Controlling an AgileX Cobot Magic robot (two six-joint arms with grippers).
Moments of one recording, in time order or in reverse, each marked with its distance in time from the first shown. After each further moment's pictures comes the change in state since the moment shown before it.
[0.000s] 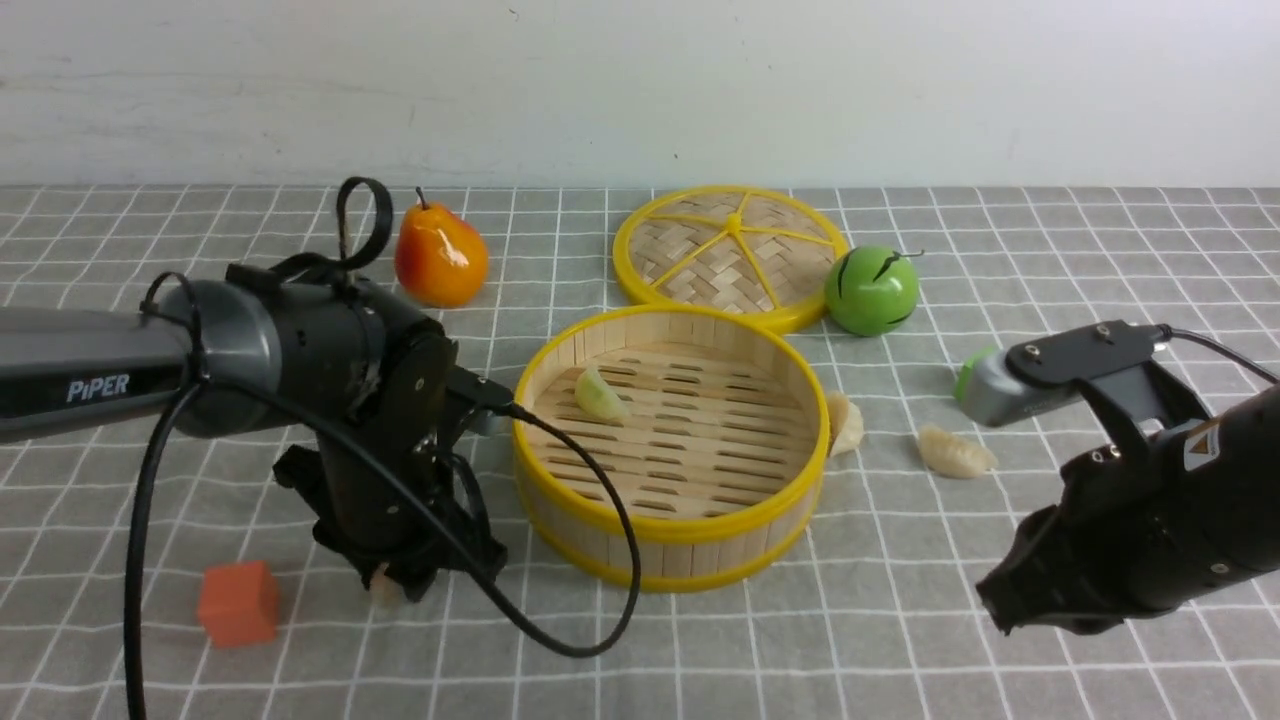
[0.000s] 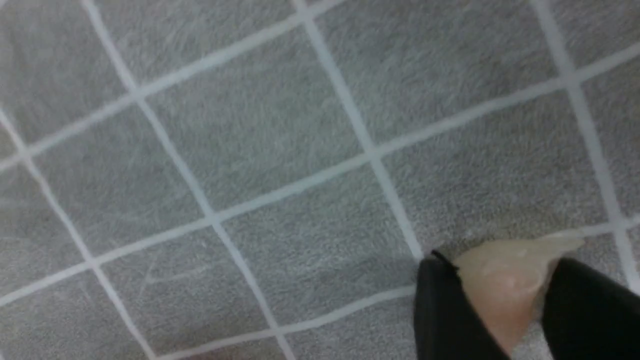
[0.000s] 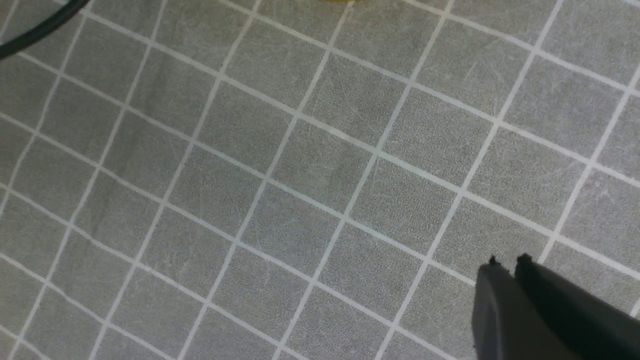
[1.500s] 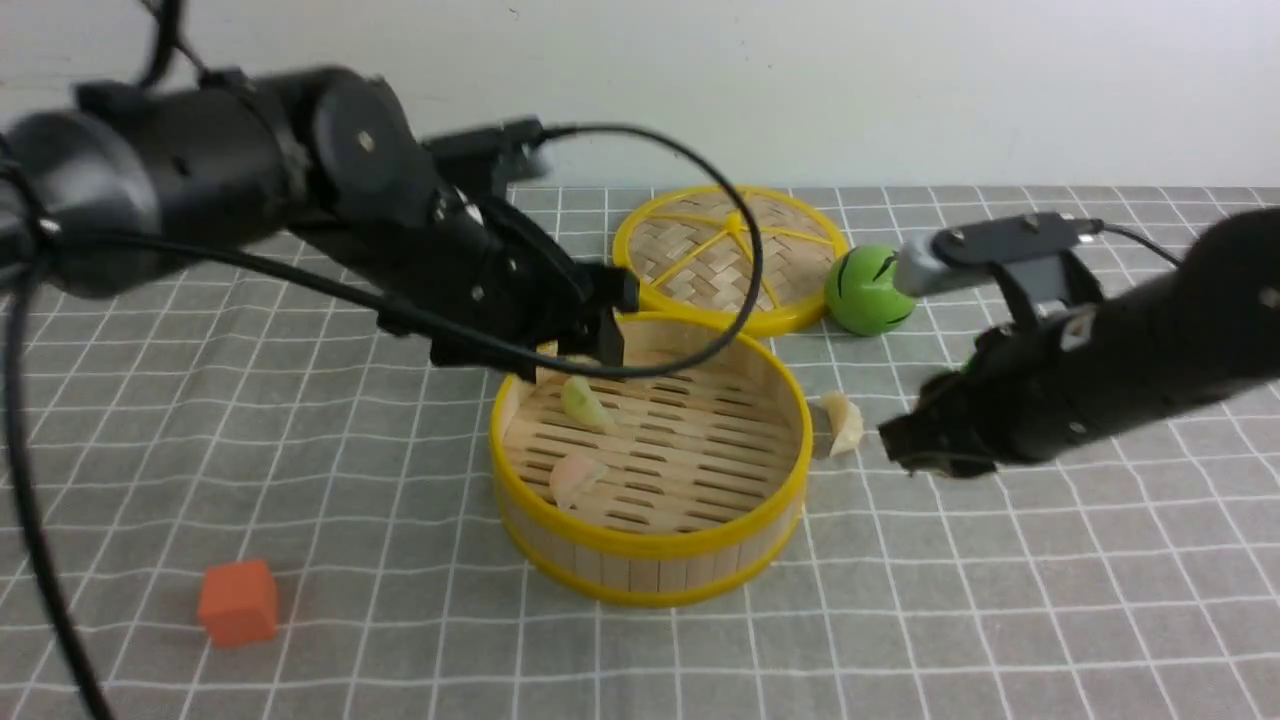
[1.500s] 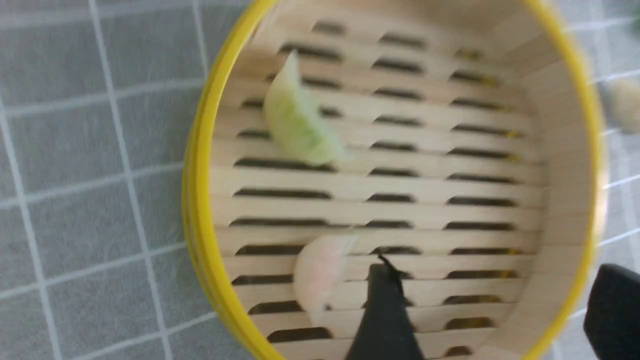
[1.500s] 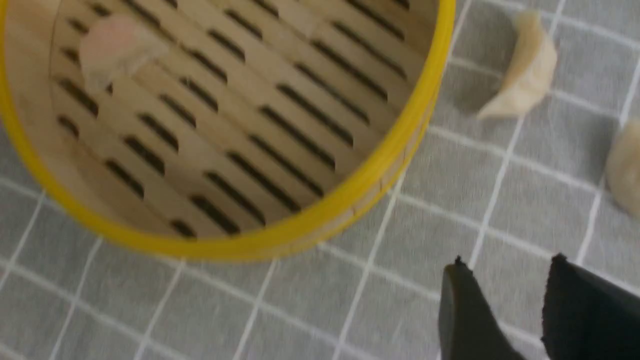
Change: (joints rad) right arm 0.000 0.280 -0.252 -0.057 -0.224 0.085; left arm 0.002 -0.201 -0.234 -0.528 -0.111 0.070
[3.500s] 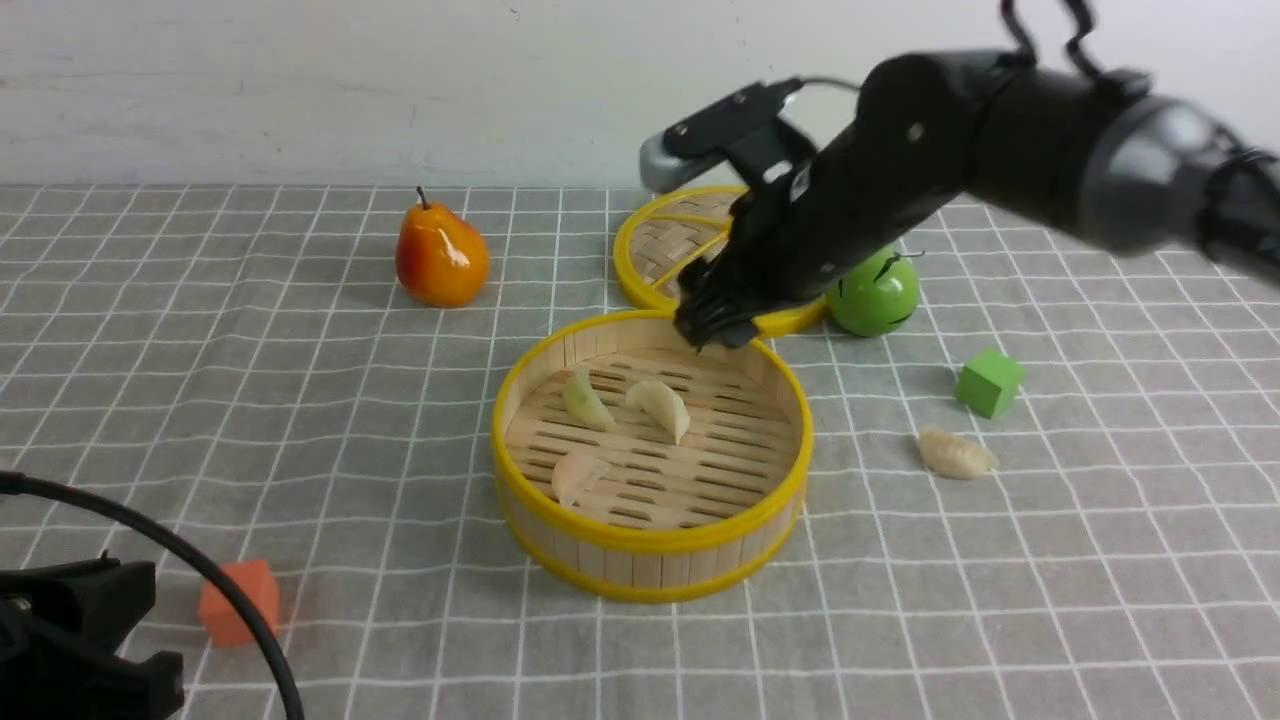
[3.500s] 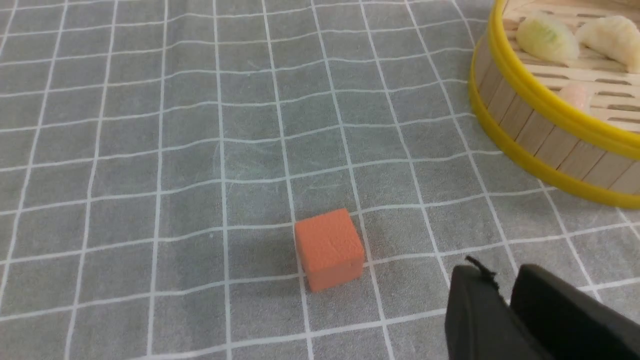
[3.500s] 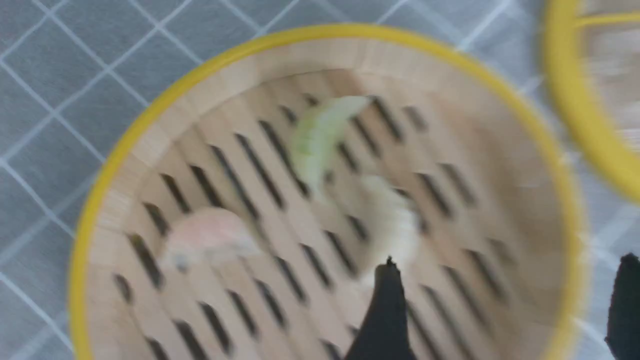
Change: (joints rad) right arm 0.115 0.356 -0.635 -0.148 0.237 -0.146; left arm 0.000 -1.036 1.037 0.782 -0.288 -0.518
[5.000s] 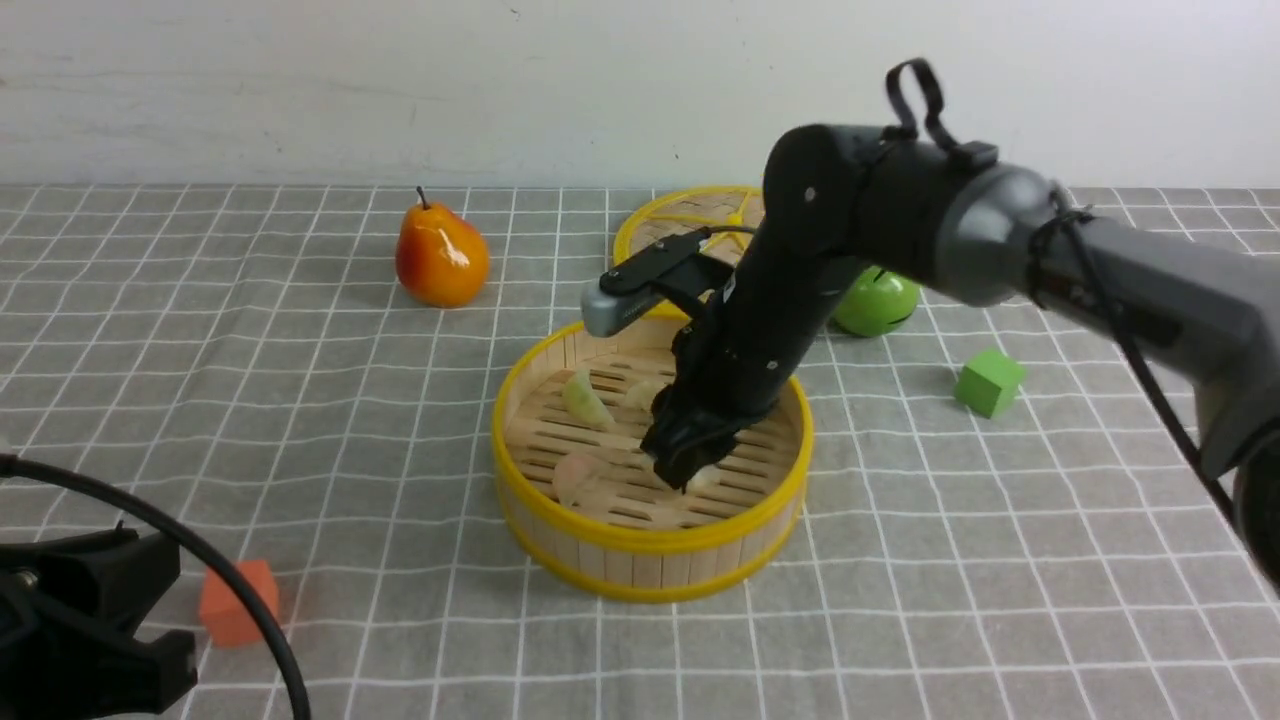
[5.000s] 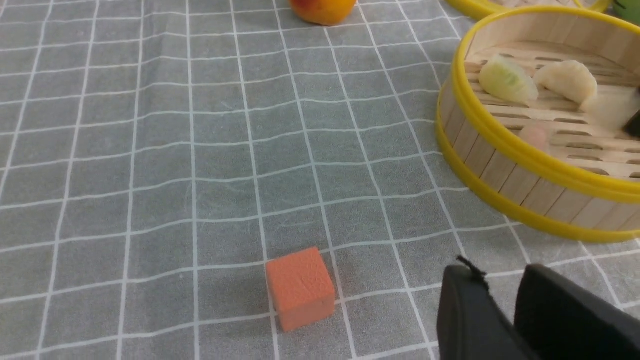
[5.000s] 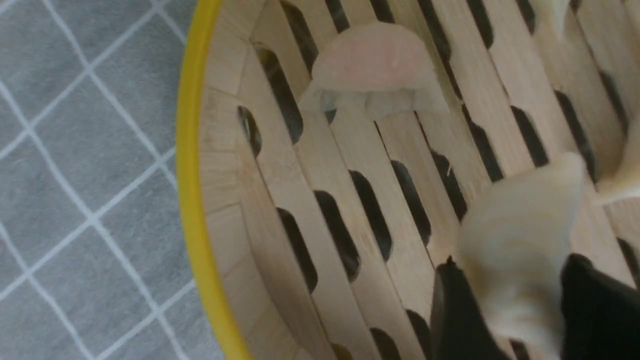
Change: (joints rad) right arm 0.062 0.243 -0.131 0.165 0.261 -0.125; left arm 0.000 0.000 0.000 -0.015 -0.068 -0.007
